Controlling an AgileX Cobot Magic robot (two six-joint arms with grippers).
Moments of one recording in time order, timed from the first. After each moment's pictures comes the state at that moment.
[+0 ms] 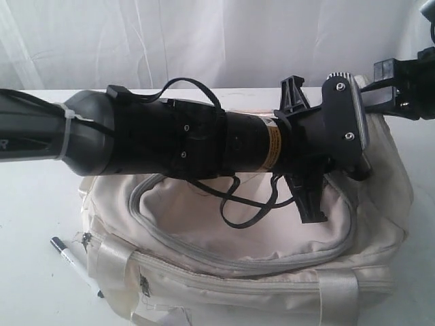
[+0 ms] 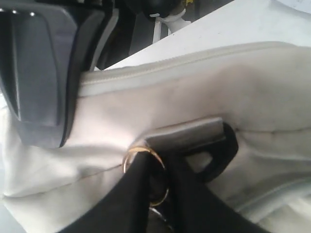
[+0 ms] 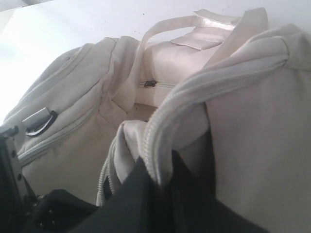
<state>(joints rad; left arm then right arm) -0.85 1.87 -1.34 1.16 -0.17 -0.37 -0.18 1.46 -1.03 1.08 0.98 -0.95</state>
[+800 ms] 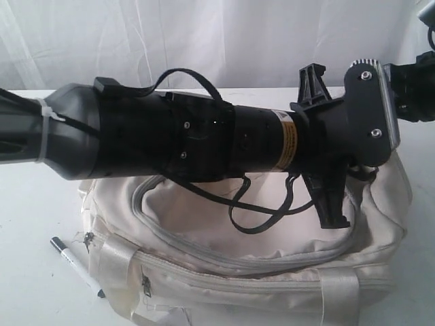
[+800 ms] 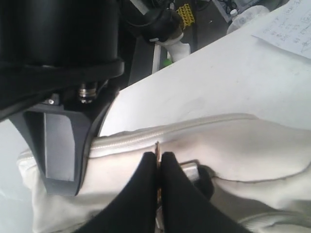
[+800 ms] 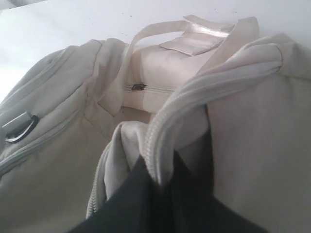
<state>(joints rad) -0.91 1.82 -1.35 1.18 -0.17 -0.39 -0.18 1.49 -1.03 1.08 0.93 -0.97</state>
